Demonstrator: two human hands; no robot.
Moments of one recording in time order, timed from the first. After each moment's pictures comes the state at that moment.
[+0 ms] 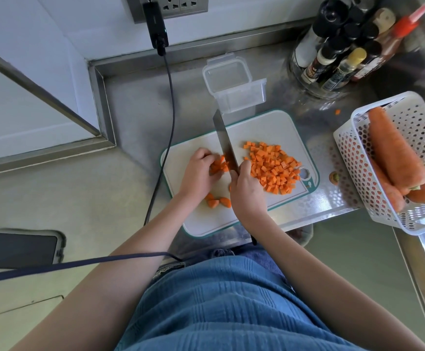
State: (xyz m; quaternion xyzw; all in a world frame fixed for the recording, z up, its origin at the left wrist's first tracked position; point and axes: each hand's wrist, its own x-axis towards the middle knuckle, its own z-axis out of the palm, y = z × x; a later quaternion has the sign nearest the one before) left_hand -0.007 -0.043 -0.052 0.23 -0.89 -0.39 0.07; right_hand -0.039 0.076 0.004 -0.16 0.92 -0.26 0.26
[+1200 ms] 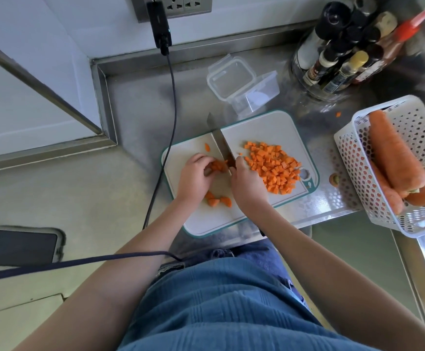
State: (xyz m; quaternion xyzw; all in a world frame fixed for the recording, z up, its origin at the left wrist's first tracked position) left_hand 0.004 -0.041 -0.050 0.27 -0.86 -0.42 0.10; right_hand -0.058 0.068 -0.009 -0.19 0.93 -0.14 0.28
